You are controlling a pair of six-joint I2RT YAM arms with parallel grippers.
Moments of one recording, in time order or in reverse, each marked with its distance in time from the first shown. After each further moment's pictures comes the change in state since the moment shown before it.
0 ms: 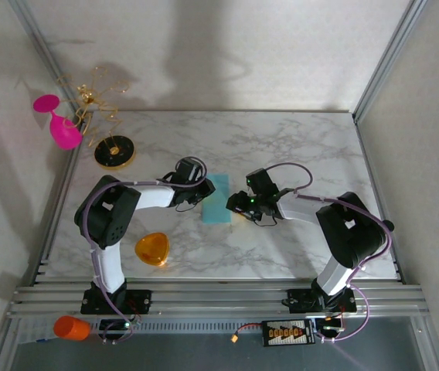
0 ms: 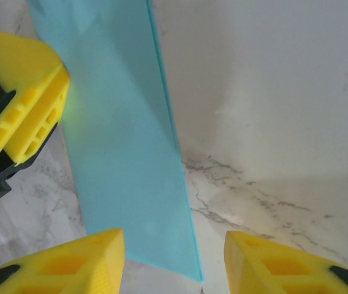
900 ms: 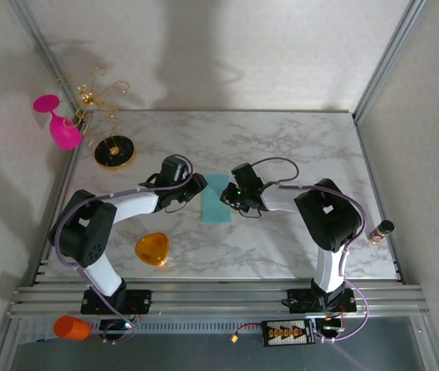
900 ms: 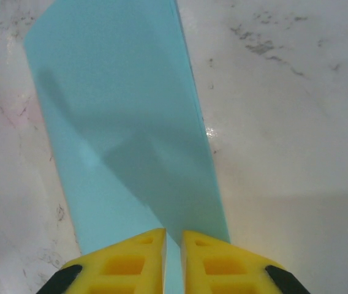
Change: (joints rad) left arm 0.040 -0.202 -0.116 0.008 0.042 -0.029; right arm 0.046 0.201 0.168 0.083 0.136 0.109
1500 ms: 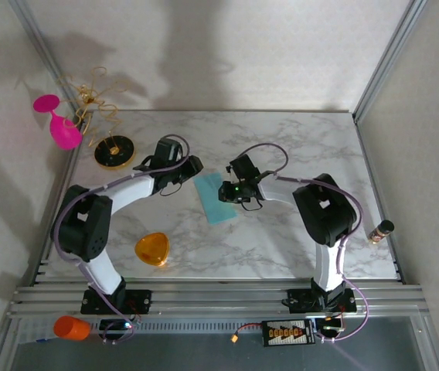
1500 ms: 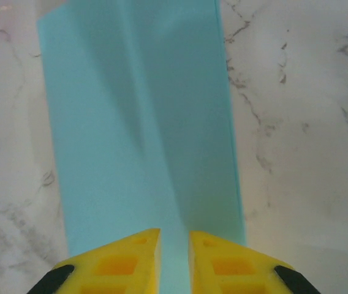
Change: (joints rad) left arm 0.094 -0.003 0.159 -0.132 -0.012 0.170; right arm -0.028 0.082 0.166 -0.183 -0.074 -0.465
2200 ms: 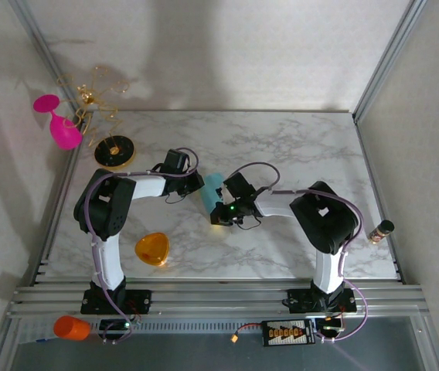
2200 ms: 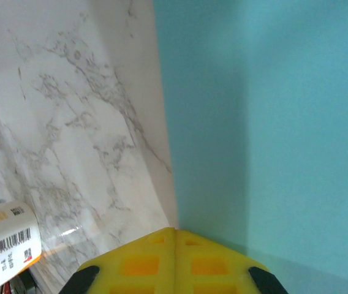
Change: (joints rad) left arm 0.008 0.267 0.042 0.057 0.108 0.090; right arm 0.115 -0.087 -0.185 0.058 -0.246 0.105
